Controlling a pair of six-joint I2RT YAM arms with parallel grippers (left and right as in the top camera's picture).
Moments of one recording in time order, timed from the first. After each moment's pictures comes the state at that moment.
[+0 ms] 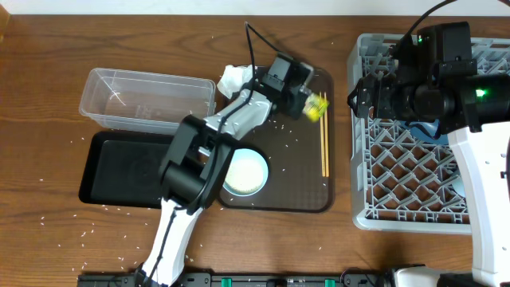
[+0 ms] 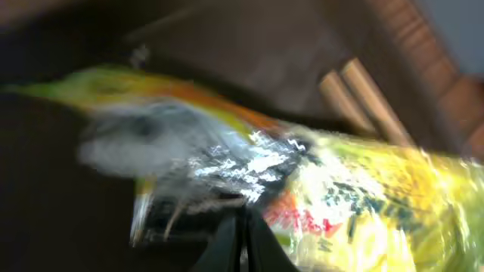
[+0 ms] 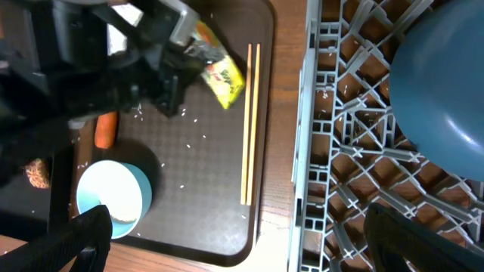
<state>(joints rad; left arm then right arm) -0.52 2.29 1.66 -0.37 0.19 -0.04 0.13 1.50 1.70 -1.27 -0.16 0.22</state>
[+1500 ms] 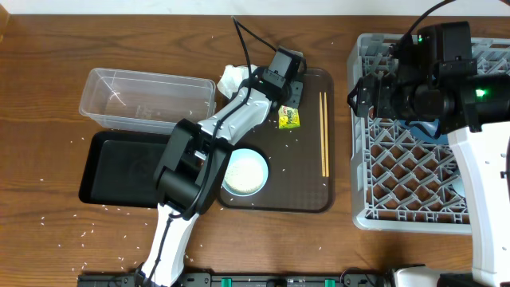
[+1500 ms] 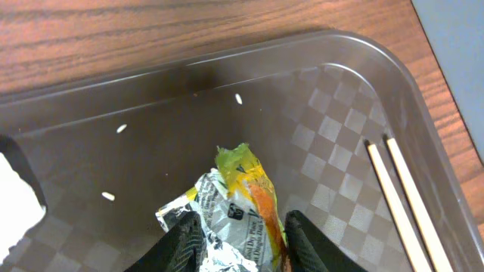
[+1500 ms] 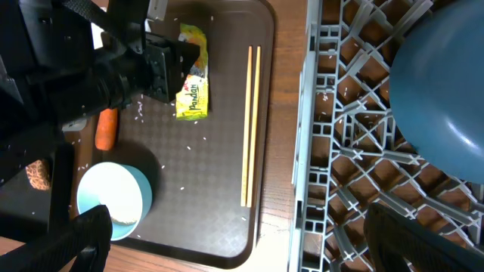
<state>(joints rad) -0.54 2.25 1.66 -0.32 0.02 -0.25 0.13 1.50 1.70 -1.27 -0.16 0.22</state>
